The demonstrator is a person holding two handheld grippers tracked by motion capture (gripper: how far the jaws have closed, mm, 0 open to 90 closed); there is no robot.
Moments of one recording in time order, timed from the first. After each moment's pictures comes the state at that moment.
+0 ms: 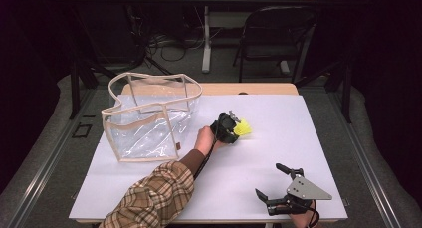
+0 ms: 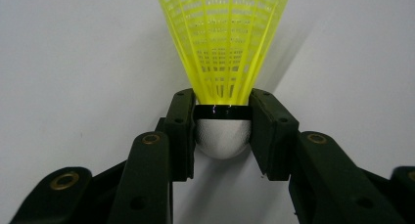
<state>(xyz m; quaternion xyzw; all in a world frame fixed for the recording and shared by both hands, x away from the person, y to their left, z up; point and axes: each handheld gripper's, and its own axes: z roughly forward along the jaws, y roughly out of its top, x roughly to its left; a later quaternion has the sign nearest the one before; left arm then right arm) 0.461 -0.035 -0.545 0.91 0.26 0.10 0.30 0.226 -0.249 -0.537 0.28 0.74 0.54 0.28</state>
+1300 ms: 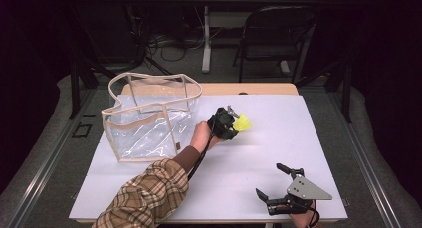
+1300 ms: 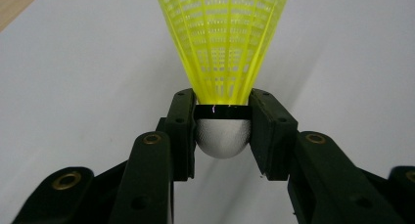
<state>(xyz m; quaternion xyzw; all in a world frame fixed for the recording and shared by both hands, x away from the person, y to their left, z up) 0.454 -0.024 -0.511 0.91 0.24 0.11 0.32 0.226 -0.250 -0.537 0.28 0.74 0.54 0.28</state>
